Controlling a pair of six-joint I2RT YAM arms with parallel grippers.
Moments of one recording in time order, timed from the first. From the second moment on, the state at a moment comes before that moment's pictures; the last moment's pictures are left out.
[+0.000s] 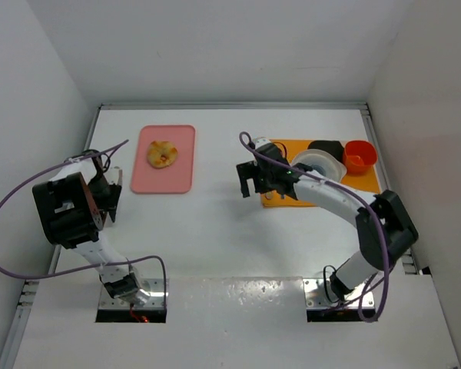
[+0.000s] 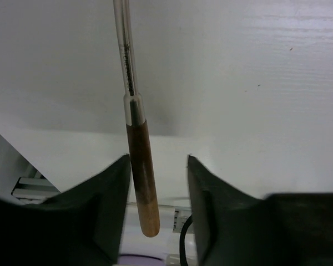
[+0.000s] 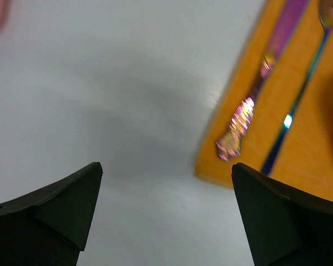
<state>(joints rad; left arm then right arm) 0.38 1.73 1.10 -0.91 -0.10 0.34 0.63 1.54 0.95 -0.32 0.15 0.28</state>
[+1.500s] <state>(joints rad) 0.17 1.98 1.56 -0.75 -0.36 0.83 0.79 2.54 1.99 -0.15 0.21 0.63</state>
